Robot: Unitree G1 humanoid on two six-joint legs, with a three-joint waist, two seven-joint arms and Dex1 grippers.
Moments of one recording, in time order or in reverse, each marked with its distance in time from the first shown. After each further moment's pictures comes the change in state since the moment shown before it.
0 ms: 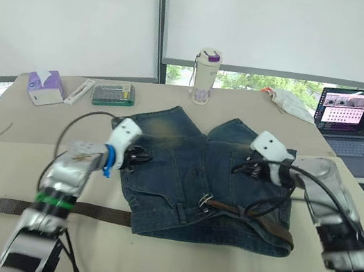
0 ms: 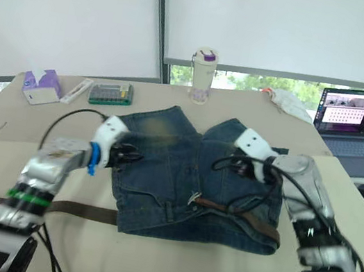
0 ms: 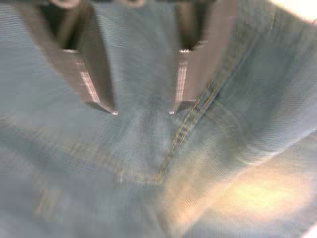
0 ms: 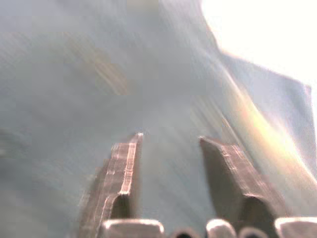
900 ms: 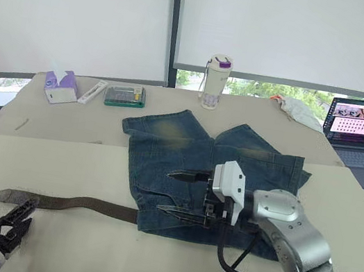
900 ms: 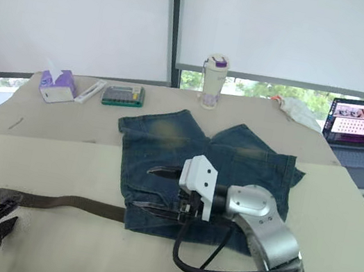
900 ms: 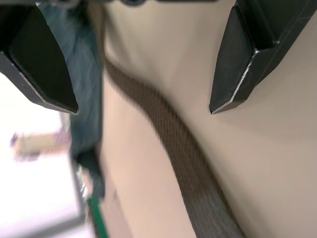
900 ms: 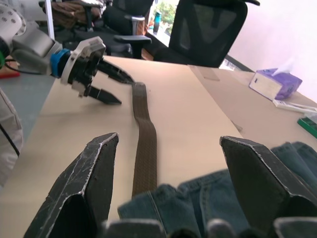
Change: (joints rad) left arm 0.405 -0.296 1.312 -0.137 -0.684 0.660 0.408; right arm 0.192 0.125 0.095 -0.326 0.245 -0.135 0.020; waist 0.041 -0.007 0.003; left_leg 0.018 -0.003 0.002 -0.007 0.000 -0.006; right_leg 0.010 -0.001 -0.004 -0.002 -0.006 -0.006
